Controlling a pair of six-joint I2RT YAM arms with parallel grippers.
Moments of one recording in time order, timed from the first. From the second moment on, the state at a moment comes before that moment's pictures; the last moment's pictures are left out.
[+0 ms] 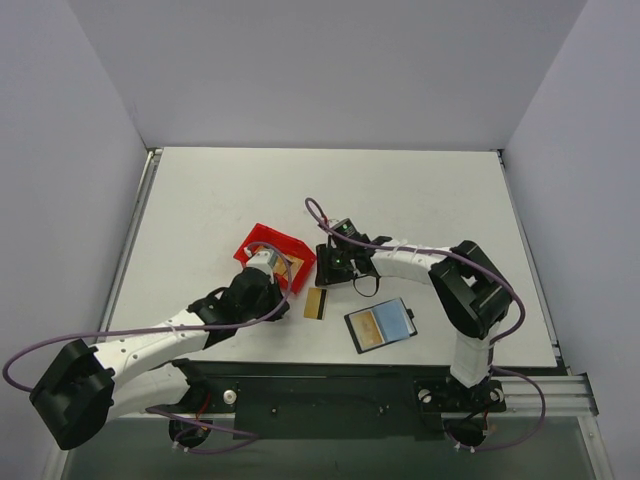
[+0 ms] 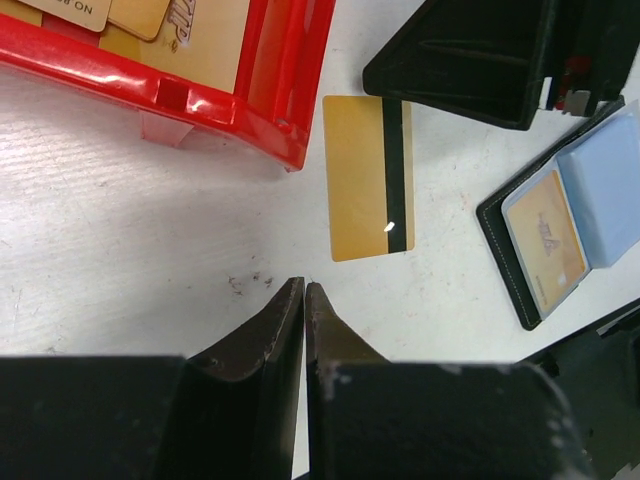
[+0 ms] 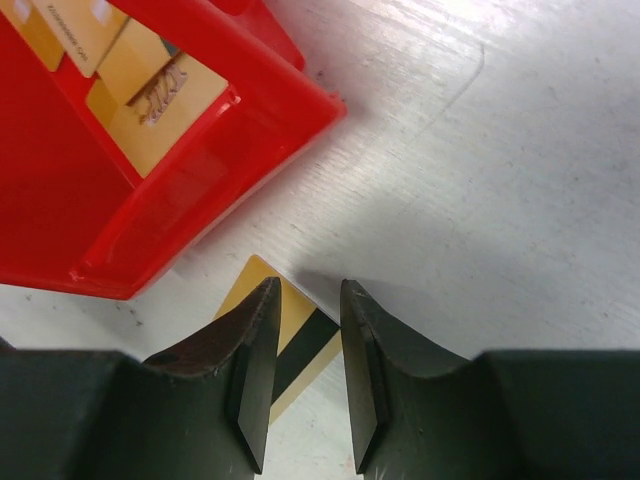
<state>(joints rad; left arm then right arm) -0.79 1.07 0.46 -0.10 -0.10 -0.69 0.71 1.84 1.03 -0.14 -0.17 0.45</state>
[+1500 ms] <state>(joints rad) -0.78 1.20 0.31 0.16 -0.04 -0.76 0.86 1.75 0.86 -0.07 -0.33 0.53</state>
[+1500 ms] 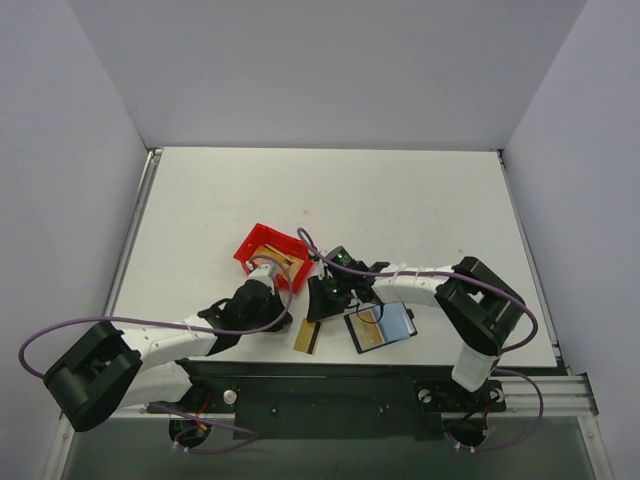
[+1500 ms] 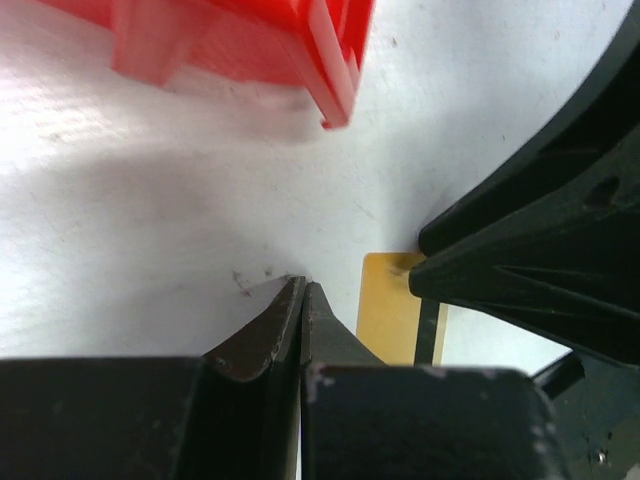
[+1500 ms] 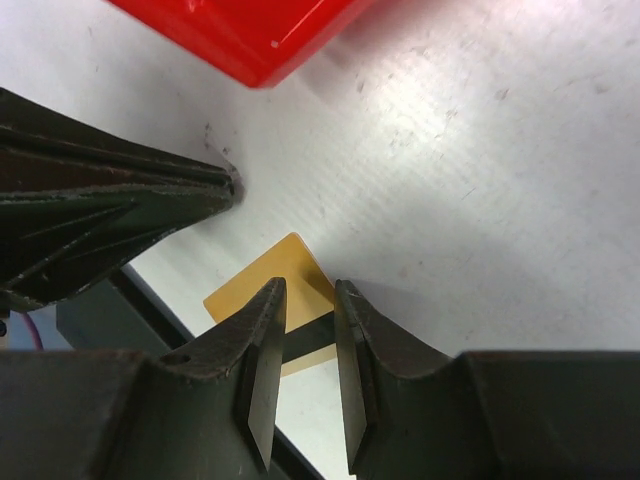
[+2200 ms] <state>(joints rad) -0.95 1.05 0.27 0.01 -0.07 -0.86 0.92 1.71 0.78 -0.02 -0.38 0.59</state>
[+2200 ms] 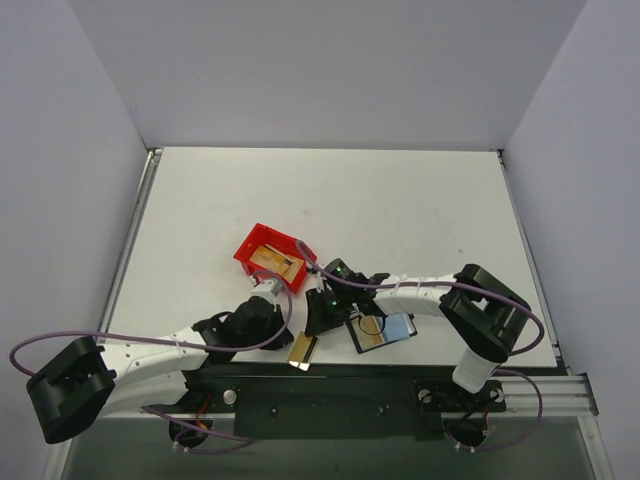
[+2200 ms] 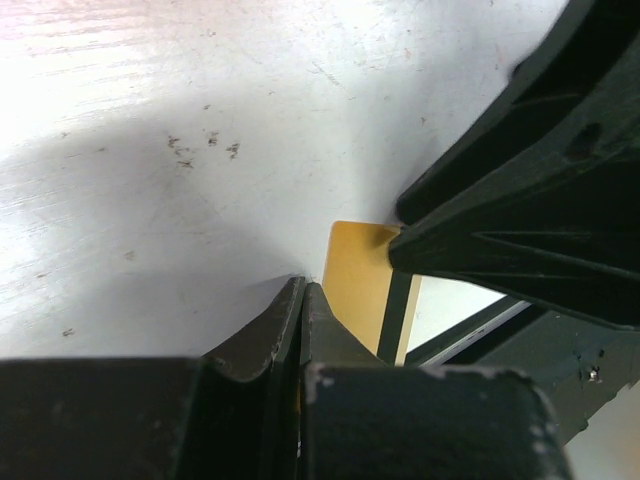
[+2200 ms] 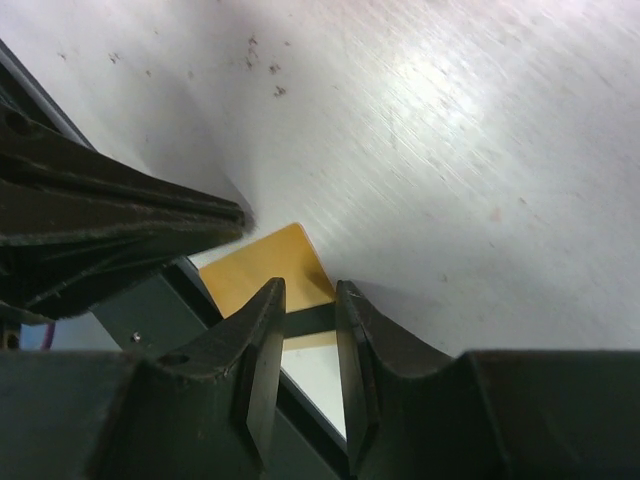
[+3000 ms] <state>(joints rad) -0.95 1.03 0.26 -0.01 -0.08 -0.85 1.16 1.24 0.36 0.13 -0.01 1.13</state>
